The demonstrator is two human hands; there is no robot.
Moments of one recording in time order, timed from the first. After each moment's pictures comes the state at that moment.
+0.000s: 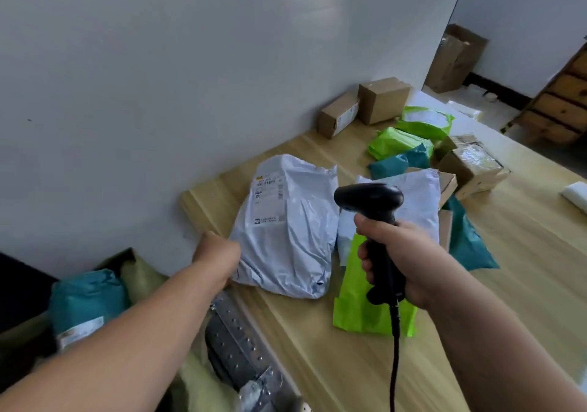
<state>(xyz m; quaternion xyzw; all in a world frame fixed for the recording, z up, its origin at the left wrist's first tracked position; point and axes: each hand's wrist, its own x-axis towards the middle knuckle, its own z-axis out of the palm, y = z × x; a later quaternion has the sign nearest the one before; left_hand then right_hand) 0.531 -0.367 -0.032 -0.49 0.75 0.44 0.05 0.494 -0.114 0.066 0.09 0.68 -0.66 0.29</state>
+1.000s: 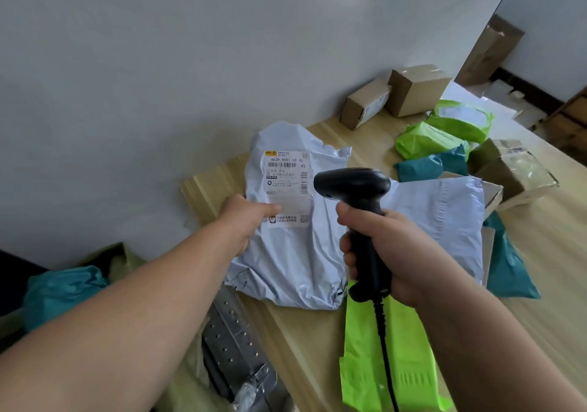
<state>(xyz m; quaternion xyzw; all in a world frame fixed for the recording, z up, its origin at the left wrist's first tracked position) 0.458 -0.391 -0.054 -0.40 0.65 0.64 0.02 0.456 -0.182 0.042 0.06 0.67 -0.66 0.34</state>
